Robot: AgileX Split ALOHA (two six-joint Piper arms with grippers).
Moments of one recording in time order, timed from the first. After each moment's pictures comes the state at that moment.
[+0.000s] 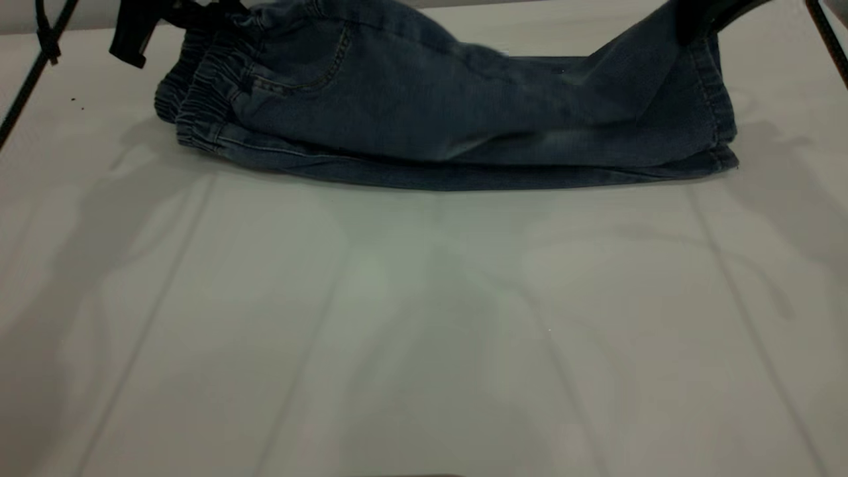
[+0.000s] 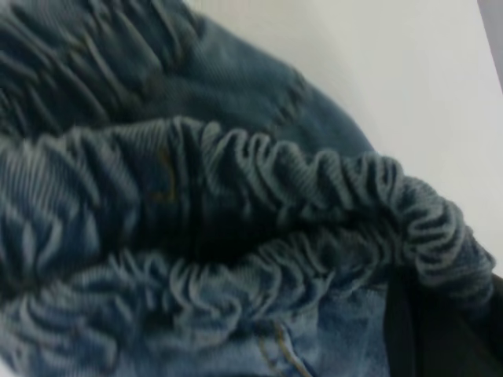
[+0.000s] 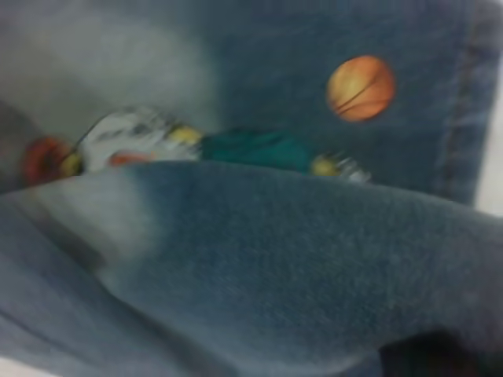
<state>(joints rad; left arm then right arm) -0.09 2.12 -1.35 -1.03 0.23 -0.12 0.09 2.06 -1.37 0.22 0.51 -0.15</state>
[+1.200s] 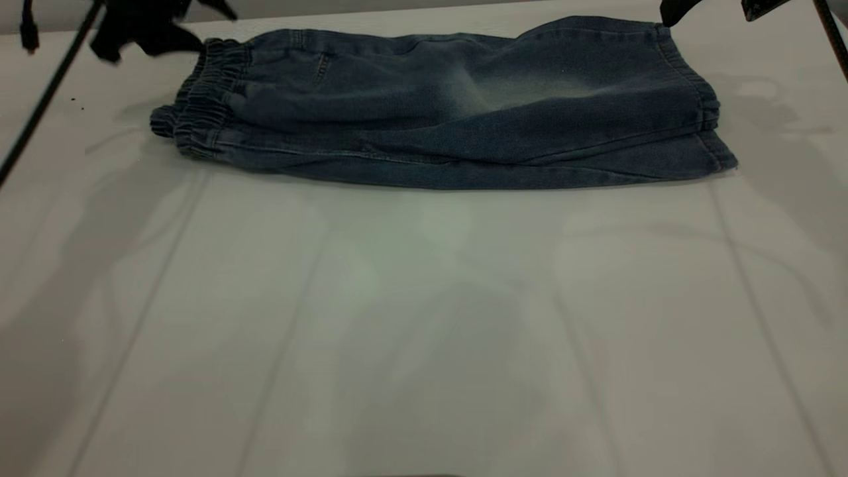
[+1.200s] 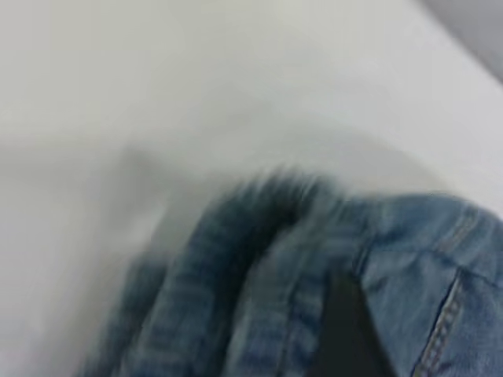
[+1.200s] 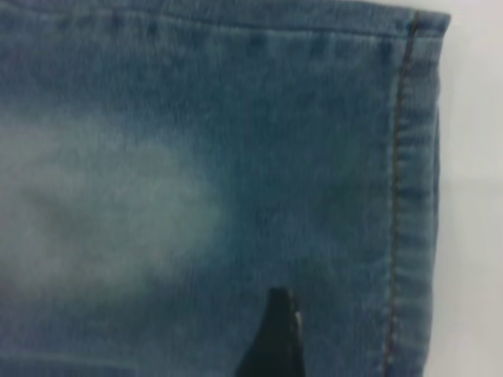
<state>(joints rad) -0.09 2.19 -1.41 -1.10 0.04 0.47 0.06 2.09 -1.38 0.23 0.40 -0.16</state>
